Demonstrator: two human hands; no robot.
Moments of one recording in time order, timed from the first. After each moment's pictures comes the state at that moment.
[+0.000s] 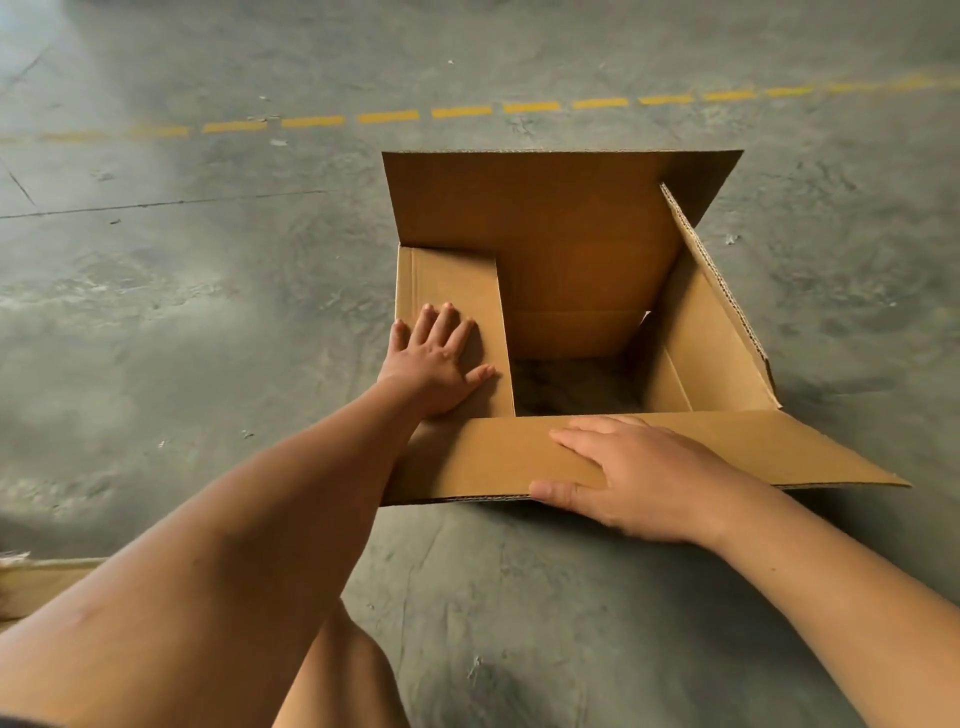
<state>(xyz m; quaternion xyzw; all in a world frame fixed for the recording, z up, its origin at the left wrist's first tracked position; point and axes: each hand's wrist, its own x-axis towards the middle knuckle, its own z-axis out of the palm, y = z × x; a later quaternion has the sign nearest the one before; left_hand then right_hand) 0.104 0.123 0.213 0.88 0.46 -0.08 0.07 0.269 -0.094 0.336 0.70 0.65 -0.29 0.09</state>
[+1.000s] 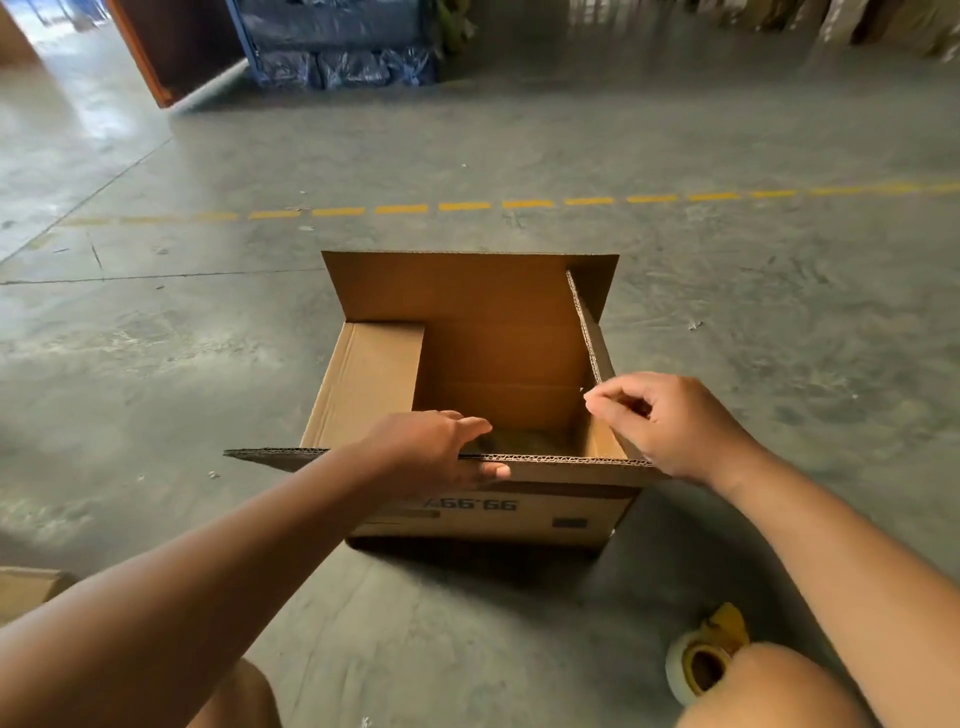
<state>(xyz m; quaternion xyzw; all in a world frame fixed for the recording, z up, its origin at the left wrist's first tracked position) 0.215 -0.022 0.363 0.90 0.39 -0.14 0.13 0.478 -0.108 0.369 0.67 0.66 -0.18 -0.28</state>
